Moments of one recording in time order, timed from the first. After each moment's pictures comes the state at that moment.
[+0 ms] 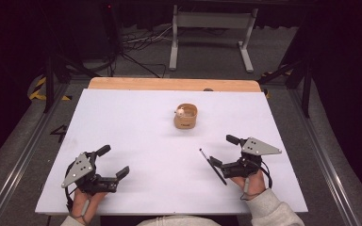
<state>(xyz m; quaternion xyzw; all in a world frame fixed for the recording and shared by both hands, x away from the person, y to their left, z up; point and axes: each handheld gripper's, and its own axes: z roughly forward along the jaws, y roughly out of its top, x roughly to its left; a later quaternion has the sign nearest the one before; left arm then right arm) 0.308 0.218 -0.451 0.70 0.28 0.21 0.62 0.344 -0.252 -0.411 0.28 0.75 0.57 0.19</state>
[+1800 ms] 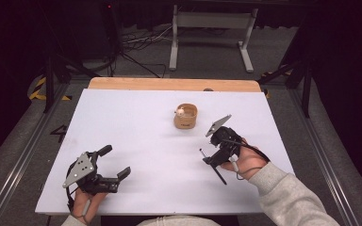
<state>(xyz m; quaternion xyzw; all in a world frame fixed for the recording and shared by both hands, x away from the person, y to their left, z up) 0.308 0.215 -0.450 0.70 0.28 0.21 0.62 0.395 -0.191 -0.371 0.27 0.94 0.20 0.10</state>
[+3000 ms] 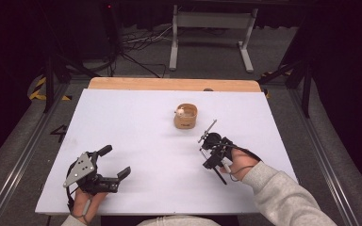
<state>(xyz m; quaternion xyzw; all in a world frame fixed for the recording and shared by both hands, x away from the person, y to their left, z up) 0.309 0.214 -0.450 0.70 0.28 0.21 0.62 0.406 -0.175 -0.409 0.30 0.95 0.10 0.04</state>
